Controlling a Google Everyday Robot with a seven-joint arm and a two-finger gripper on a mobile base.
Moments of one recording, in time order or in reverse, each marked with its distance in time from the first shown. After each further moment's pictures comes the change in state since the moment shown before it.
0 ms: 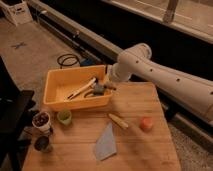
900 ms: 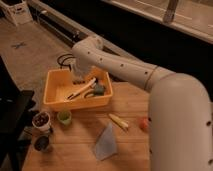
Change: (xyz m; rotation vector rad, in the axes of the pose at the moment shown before) arm -0.043 0.157 0.089 -0.046 0.078 -0.340
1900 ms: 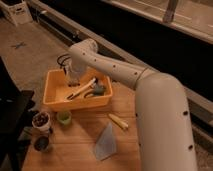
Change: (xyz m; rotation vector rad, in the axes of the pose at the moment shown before) arm -0.008 0.013 0.041 -0.081 0.037 -0.009
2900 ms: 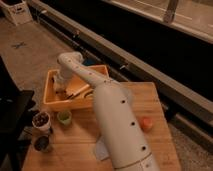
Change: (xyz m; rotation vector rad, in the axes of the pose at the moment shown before) arm -0.038 0.032 0.140 -0.149 0.091 0.028
